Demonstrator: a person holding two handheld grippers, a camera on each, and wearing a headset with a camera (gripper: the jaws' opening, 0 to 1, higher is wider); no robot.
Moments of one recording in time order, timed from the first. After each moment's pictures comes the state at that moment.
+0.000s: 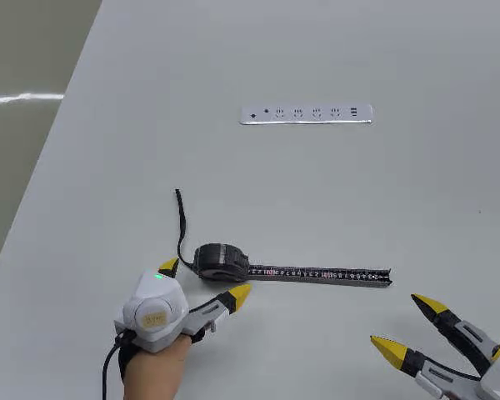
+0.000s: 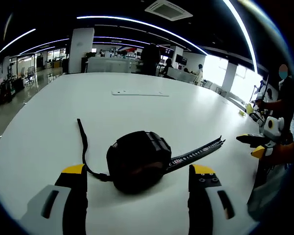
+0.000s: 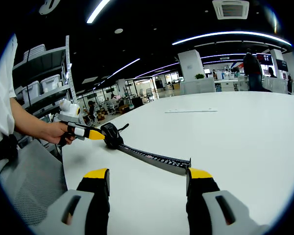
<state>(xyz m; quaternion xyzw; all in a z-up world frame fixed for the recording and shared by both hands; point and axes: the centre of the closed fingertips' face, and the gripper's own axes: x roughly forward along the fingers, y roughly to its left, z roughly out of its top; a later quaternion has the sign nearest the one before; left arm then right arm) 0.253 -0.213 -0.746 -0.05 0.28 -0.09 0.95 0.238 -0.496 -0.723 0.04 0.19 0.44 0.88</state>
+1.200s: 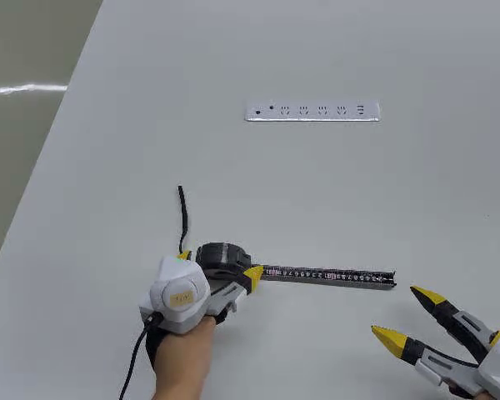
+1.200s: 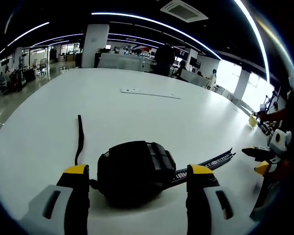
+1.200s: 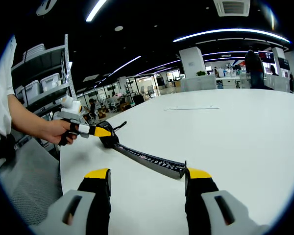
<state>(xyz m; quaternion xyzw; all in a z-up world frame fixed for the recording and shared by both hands) 0.278 -0.221 -0.758 -0.08 0.29 -0.04 0.95 0.258 -0.494 -0.734 0.04 0.20 0.45 0.87</state>
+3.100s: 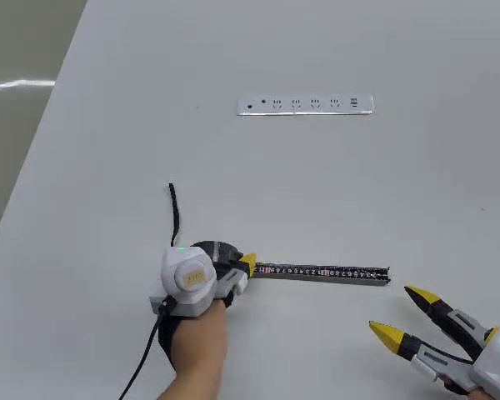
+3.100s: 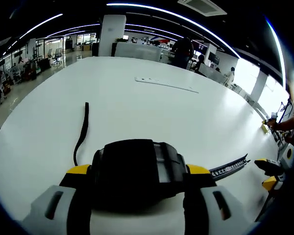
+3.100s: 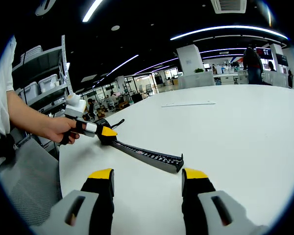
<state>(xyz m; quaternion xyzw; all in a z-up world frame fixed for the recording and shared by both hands) 0.287 -0.218 -0.779 -0.09 0.34 0.04 0.93 0.260 -0.500 -0.745 0.04 0.21 0.44 0.87</state>
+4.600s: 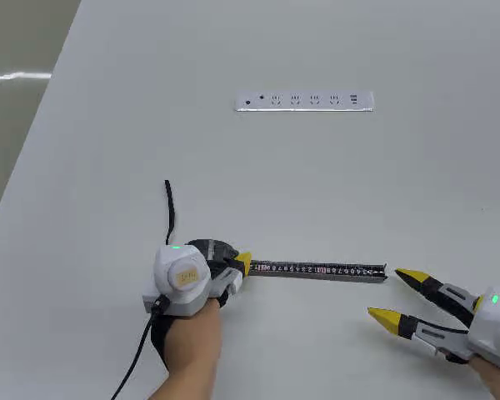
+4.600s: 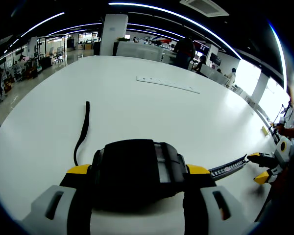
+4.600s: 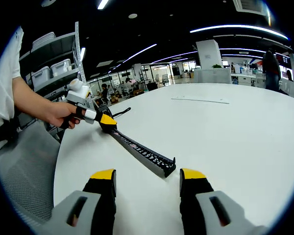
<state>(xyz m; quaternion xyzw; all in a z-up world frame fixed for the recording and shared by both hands) 0.286 -0.217 -0.779 -0.10 0.34 0.04 0.93 0.290 -0.499 -0.762 -0.01 0.23 0.51 0.83</state>
